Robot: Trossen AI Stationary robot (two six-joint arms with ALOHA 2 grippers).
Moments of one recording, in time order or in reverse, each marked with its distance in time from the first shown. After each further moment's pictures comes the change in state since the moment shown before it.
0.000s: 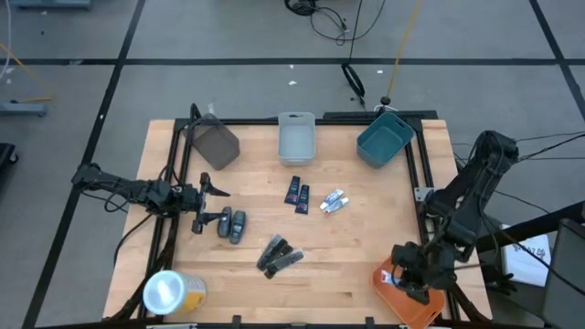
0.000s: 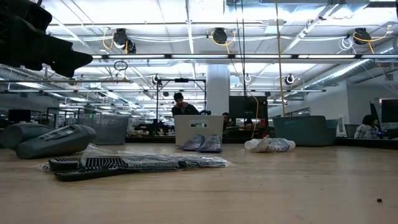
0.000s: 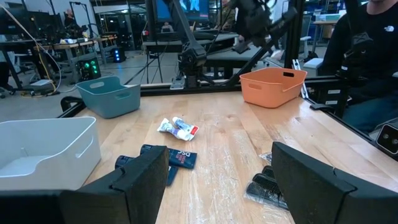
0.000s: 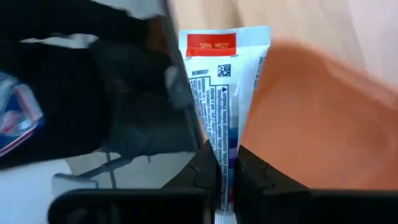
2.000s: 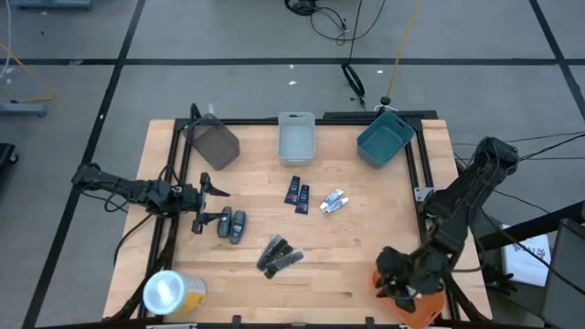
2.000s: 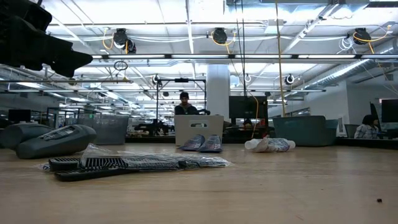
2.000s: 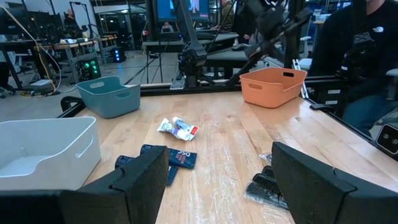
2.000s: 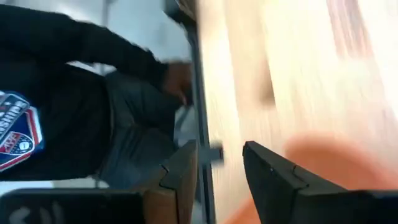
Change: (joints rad) left arm 0.000 0.000 0.000 0.000 0.000 0.000; right arm -0.086 0.107 -0.001 0.298 0.141 -0.352
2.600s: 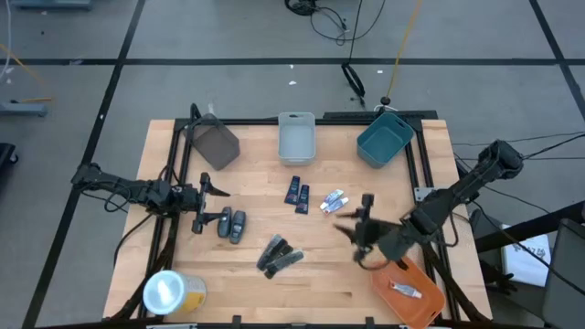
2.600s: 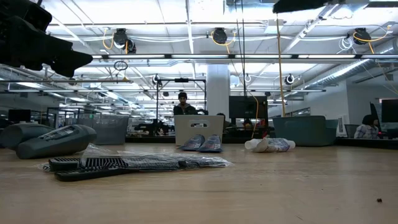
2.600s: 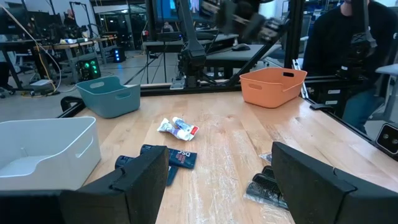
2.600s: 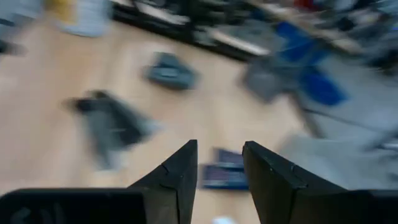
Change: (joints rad) left arm 0.000 0.000 0.000 0.000 0.000 0.000; right arm -0.322 -0.003 0.000 0.168 0.681 -1.052
